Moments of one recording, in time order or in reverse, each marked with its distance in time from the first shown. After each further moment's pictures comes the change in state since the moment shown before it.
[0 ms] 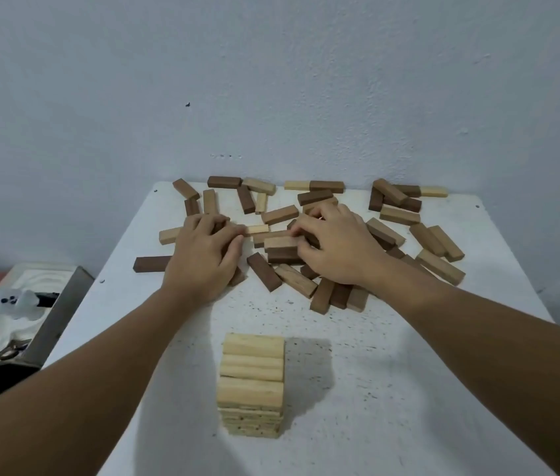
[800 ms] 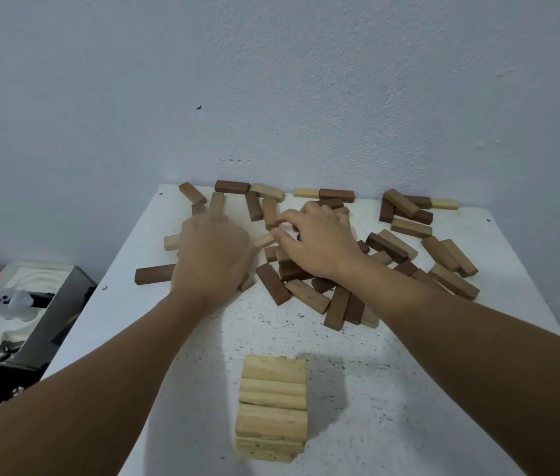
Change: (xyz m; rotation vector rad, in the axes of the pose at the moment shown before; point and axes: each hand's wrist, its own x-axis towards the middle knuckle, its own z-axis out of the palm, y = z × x) left_hand 0.008 -0.013 0.013 0.091 0.071 -0.045; right_hand 0.046 -0.030 0.018 0.022 0.021 0.083
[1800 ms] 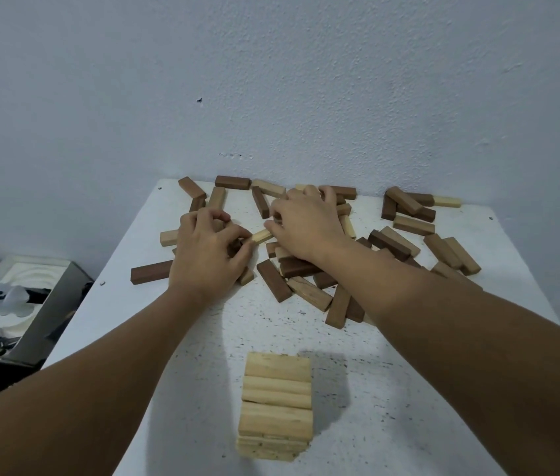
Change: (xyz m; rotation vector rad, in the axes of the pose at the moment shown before) left_hand 0.003 0.002 -0.001 -0.066 0.032 -0.040; right_hand 0.032 -0.014 0.008 -0.332 0.022 -0.056
